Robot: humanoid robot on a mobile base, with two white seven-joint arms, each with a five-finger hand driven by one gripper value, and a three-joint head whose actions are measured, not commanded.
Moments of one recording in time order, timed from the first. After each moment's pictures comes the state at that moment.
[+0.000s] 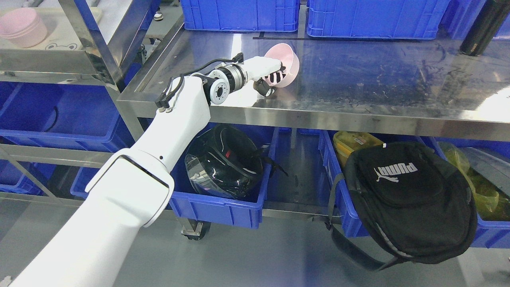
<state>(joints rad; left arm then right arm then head) -1.12 0.00 -0.72 -0.45 -0.68 -0.30 -0.28 0.00 0.00 0.05 0.00 0.05 -0.08 -0.03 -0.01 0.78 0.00</state>
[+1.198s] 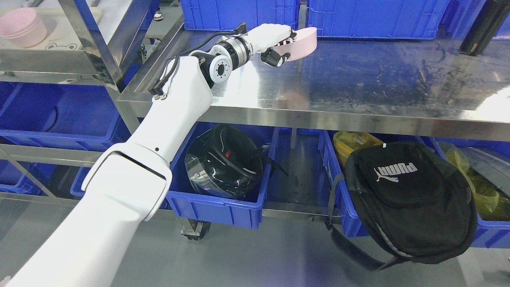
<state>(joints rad) -1.12 0.00 -0.58 -0.65 -0.68 -0.29 -0.33 0.00 0.00 0.05 0.00 0.05 -0.08 -0.03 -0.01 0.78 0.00</state>
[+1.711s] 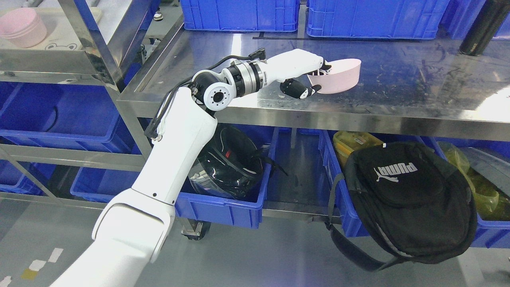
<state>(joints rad) -0.83 0.01 -0.36 -1.16 -0.67 -0.52 -0.65 0.00 0.00 0.05 0.00 0.05 -0.08 -0.03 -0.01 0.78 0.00</state>
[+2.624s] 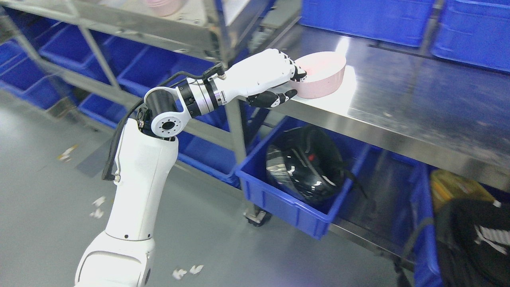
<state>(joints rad) -0.62 0.09 -0.18 -1.53 -0.68 -0.66 -0.71 0.00 0.00 0.05 0.00 0.05 -0.08 -0.03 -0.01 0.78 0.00</state>
